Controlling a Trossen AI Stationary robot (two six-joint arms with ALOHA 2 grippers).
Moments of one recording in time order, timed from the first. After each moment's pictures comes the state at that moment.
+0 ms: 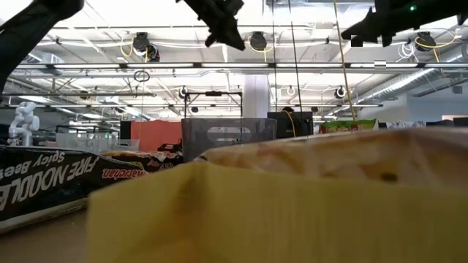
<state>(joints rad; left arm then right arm) 0.54 2.01 2.35 -0.99 0.13 0.08 -0.93 0.49 0.59 -0.13 -0.33 -0.09</state>
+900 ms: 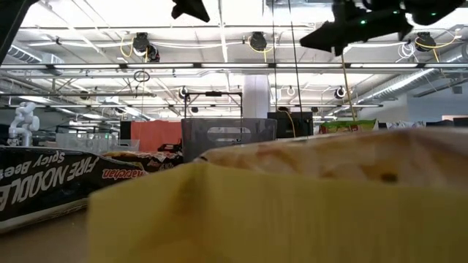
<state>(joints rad) 0.60 1.78 2.35 -1.25 0.13 0.15 -0.73 0.91 0.66 0.21 -0.34 -0.10</state>
